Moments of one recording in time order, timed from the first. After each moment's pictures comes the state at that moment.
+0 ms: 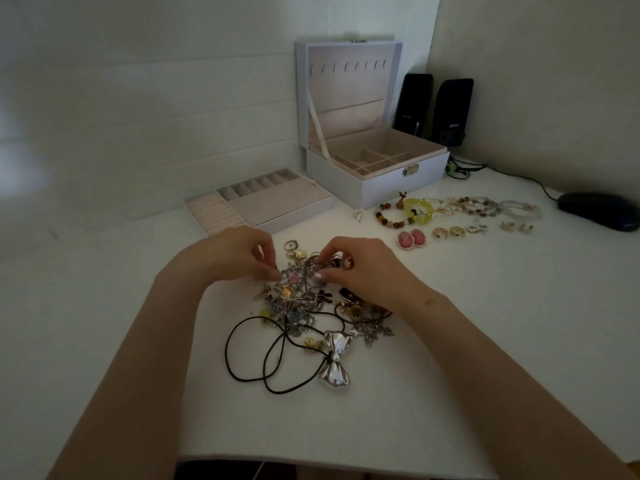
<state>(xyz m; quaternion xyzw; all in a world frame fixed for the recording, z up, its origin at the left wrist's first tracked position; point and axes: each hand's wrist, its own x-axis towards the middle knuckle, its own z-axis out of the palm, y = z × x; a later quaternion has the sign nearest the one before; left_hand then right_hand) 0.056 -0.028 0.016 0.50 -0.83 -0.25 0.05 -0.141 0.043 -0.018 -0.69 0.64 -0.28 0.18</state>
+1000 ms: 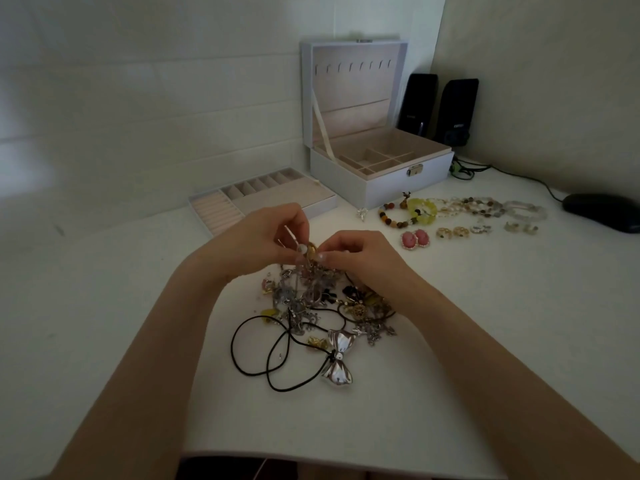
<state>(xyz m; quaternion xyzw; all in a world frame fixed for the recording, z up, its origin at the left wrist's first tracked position) 0.039 -0.017 0.023 0.37 -0.83 -0.35 0.22 -0.134 0.044 -0.009 -0.60 0.57 -0.43 0.36</state>
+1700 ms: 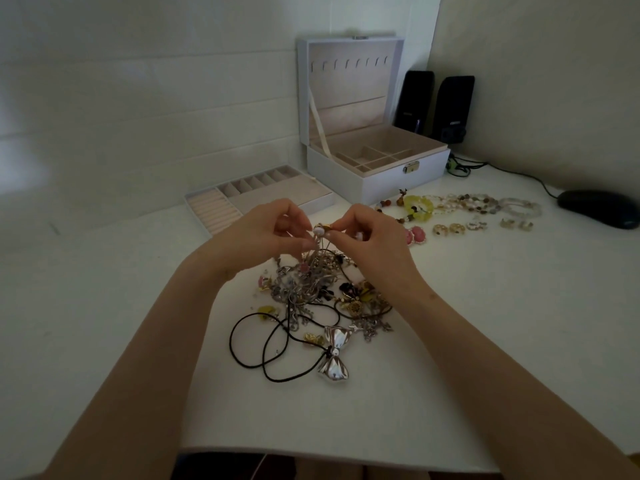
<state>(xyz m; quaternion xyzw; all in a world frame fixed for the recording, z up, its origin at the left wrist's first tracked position) 0.032 -0.012 0.024 0.39 -0.79 -0.42 0.24 -0.136 0.043 -0.014 -0.59 0.57 -0.54 0.19</state>
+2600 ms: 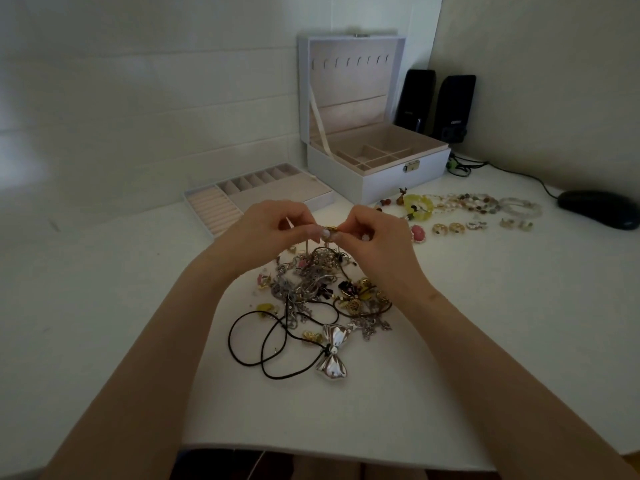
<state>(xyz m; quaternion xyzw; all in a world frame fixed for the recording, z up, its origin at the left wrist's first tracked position) 0.027 -0.014 0.019 0.37 -0.85 -0.27 0.26 -0.140 0.045 -0.014 -0.61 0.59 -0.51 0.14</state>
